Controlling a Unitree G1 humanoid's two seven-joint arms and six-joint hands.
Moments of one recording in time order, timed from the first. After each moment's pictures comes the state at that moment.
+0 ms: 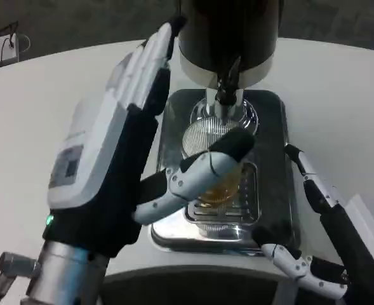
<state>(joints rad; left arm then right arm) -0.12 0.19 -0.13 -0.74 0.68 0.08 -0.06 0.07 -0.24 0.01 -0.42 -0.56 -0.16 0.03</state>
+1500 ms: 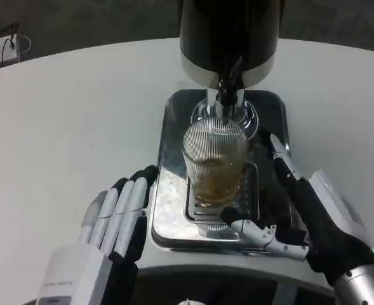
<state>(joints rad) 0.42 0.19 -0.13 -0.61 0.83 -0.28 0.24 -0.20 -0.23 0.09 -0.15 -0.49 -0.13 0.00</state>
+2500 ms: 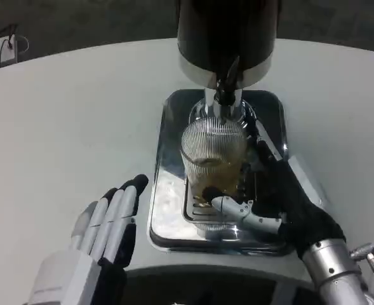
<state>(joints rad) 0.46 0.18 -0.09 -0.63 0.79 -0.27 0.18 -0.39 -0.14 0.11 0.06 -0.42 -0.09 -0.04</state>
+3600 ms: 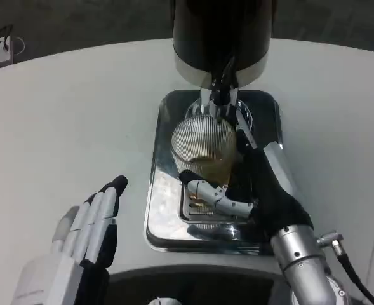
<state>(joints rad) 0.50 0.14 -0.05 -0.66 0.79 -0.25 0.16 -0.52 -0.07 0.17 0.23 -0.40 -0.09 -0.13</state>
